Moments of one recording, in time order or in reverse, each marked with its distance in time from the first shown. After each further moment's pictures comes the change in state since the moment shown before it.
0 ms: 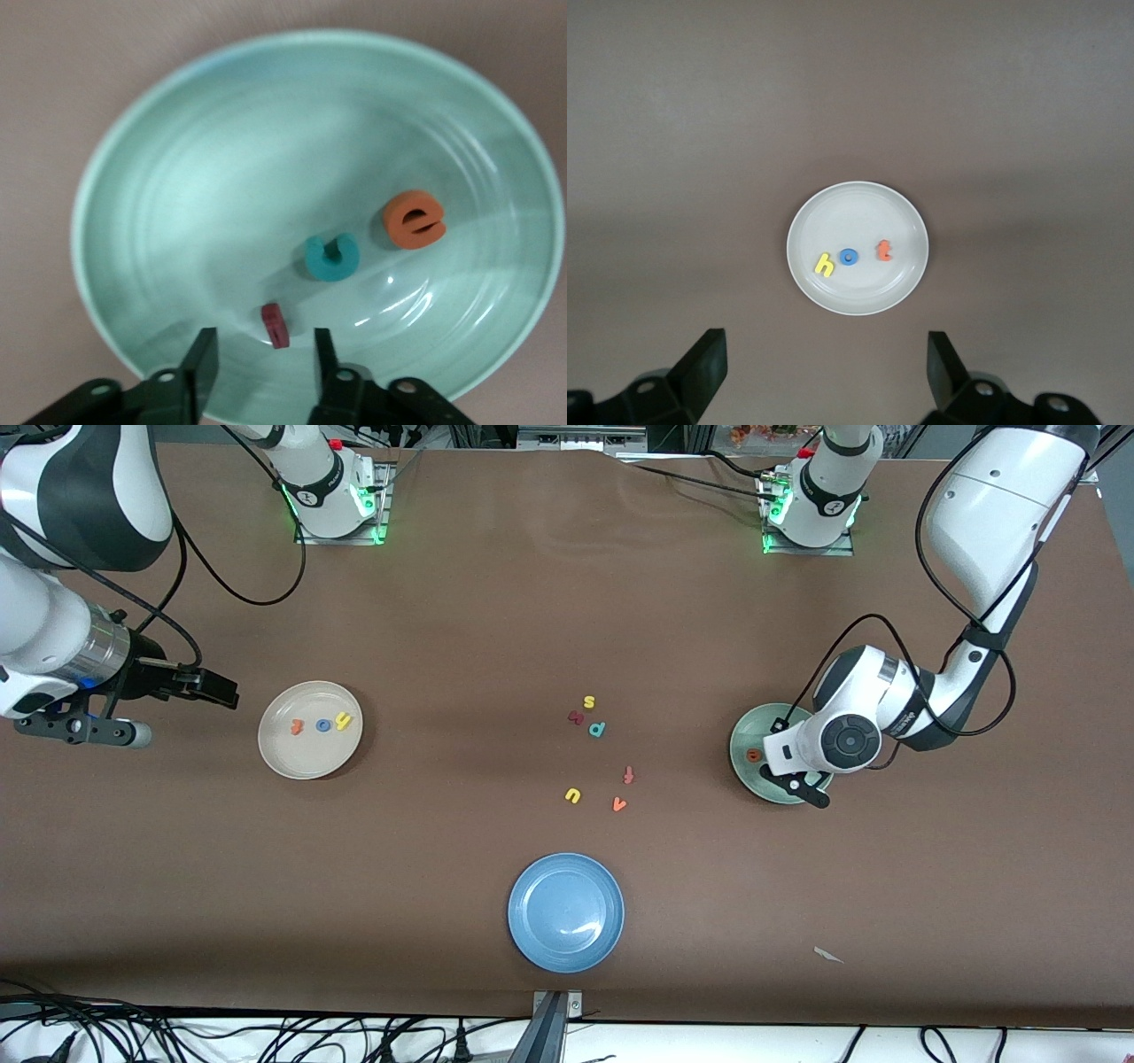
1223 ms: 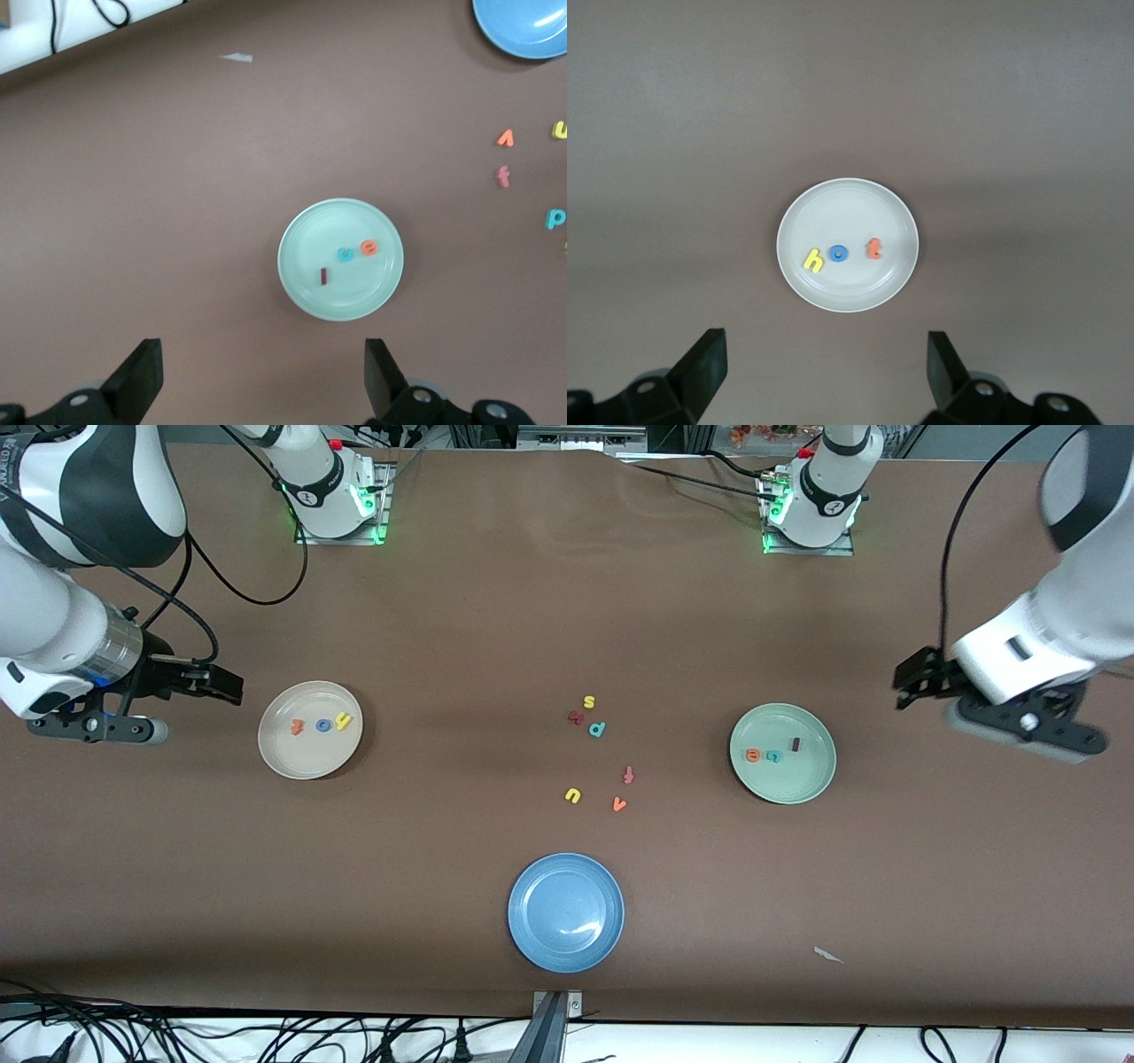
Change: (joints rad) left arm -0.178 -0.426 0.294 0.416 -0.340 -0.410 0.146; right arm -0.177 -0.009 0.223 0.001 -0.076 -0.010 -0.001
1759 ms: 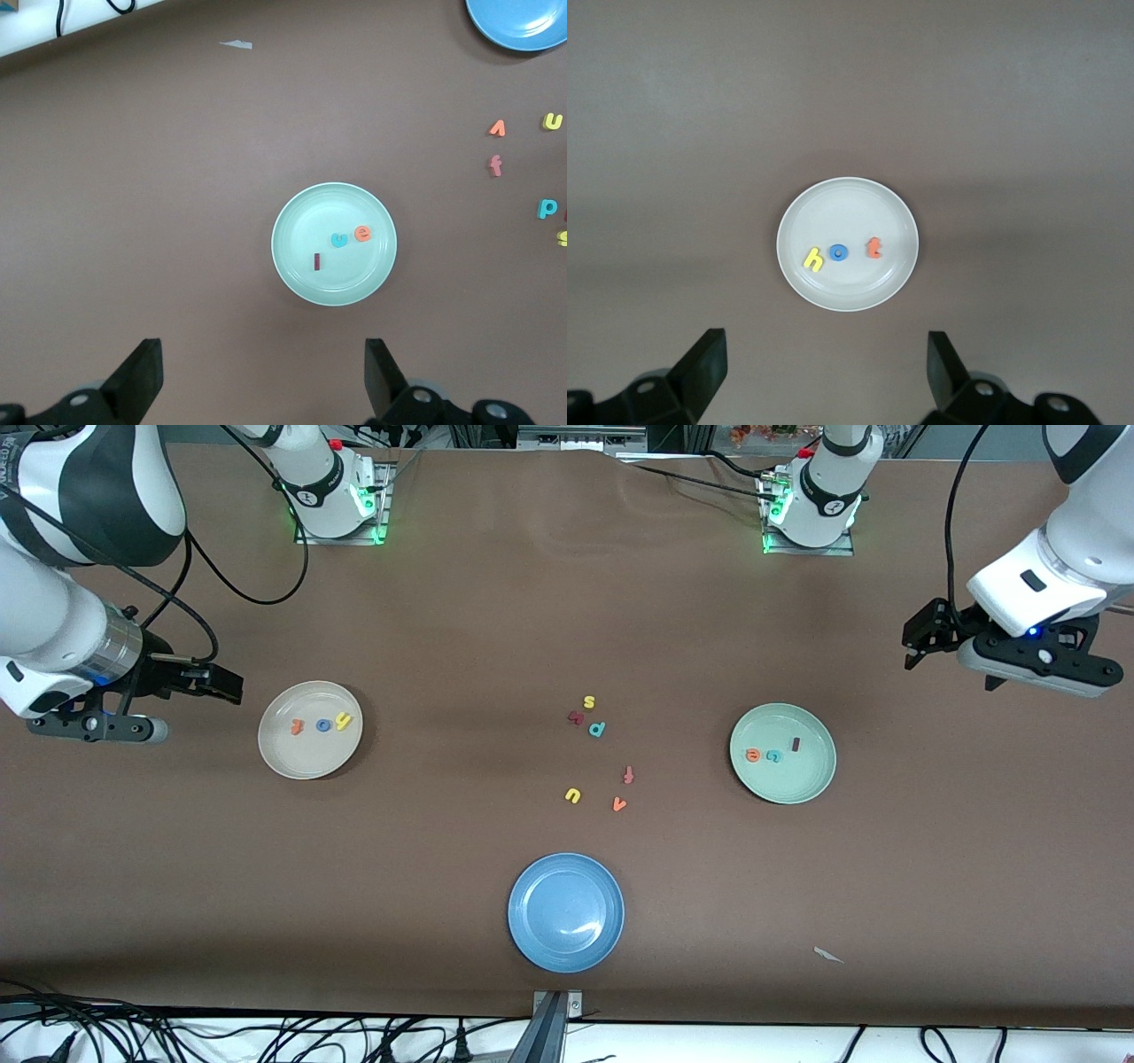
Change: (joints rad) left arm -0.021 -0.193 0.038 -0.255 -0.048 0.110 -0.017; right arm -0.001 -0.001 0.001 0.000 0.000 -0.002 0.000
